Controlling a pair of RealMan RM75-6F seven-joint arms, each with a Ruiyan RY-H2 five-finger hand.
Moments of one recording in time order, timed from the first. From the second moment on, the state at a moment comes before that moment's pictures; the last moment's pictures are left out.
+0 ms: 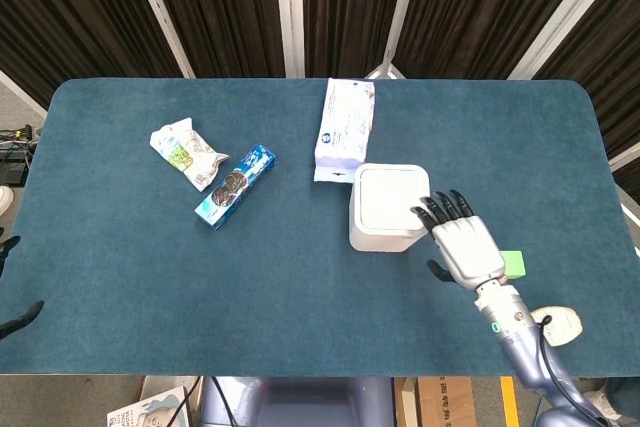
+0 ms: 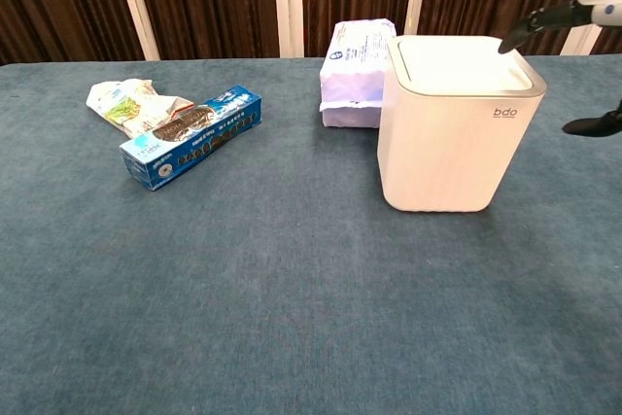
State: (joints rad) left arm 0.03 -1.12 -0.07 -1.71 1.53 1.67 0.20; right arm 0.55 -1.06 0.23 -2.15 -0.97 1.09 -0.71
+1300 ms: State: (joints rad) left arm 0.03 -1.12 -0.08 -1.71 1.52 1.67 0.20; right arm 0.63 -1.16 0.14 -2.17 -0.95 1.22 -0.80
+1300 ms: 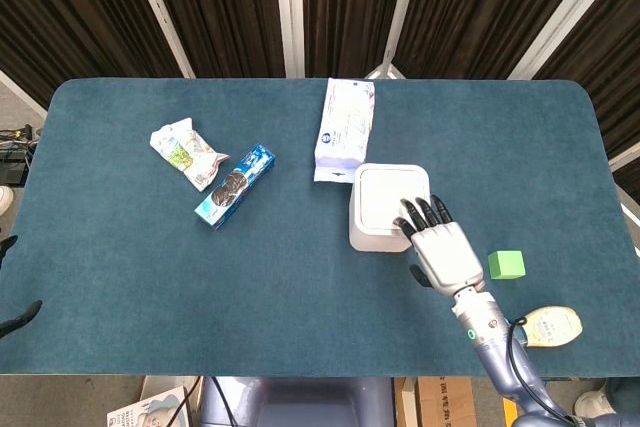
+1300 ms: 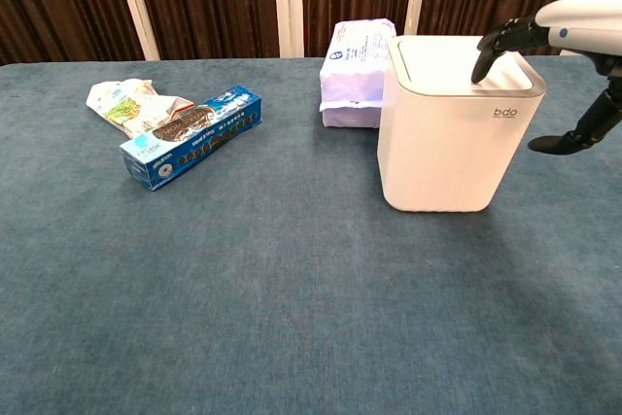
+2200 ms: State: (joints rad) left arm 0.03 -1.12 -0.08 -1.71 1.52 1.68 0.20; right arm 0.60 -1.14 0.14 -2.18 -1.04 1.31 -0.68
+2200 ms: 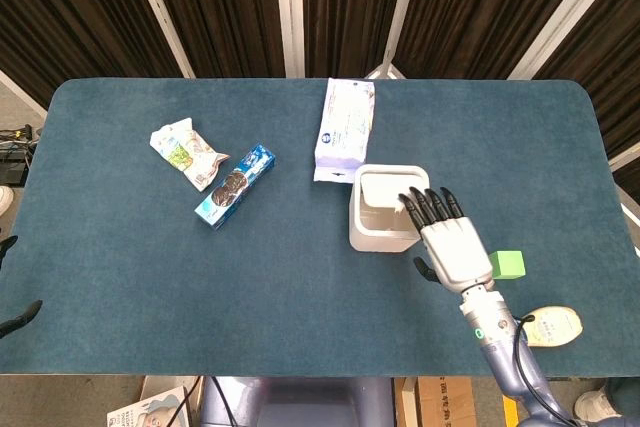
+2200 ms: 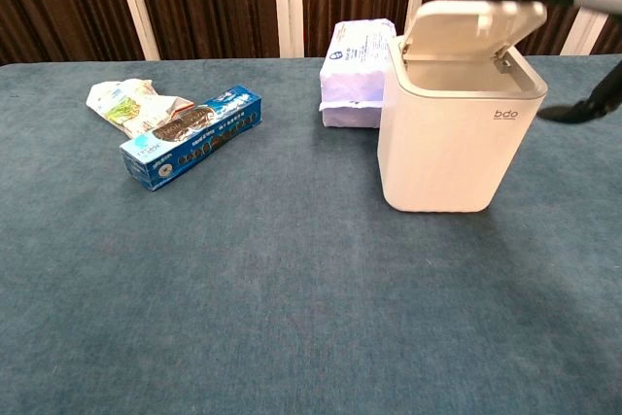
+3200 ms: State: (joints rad) left arm 0.04 -1.12 -0.07 -1.72 1.53 1.68 0.22; right arm 0.14 -1.17 -0.02 -1.64 -1.38 1.61 -0.12
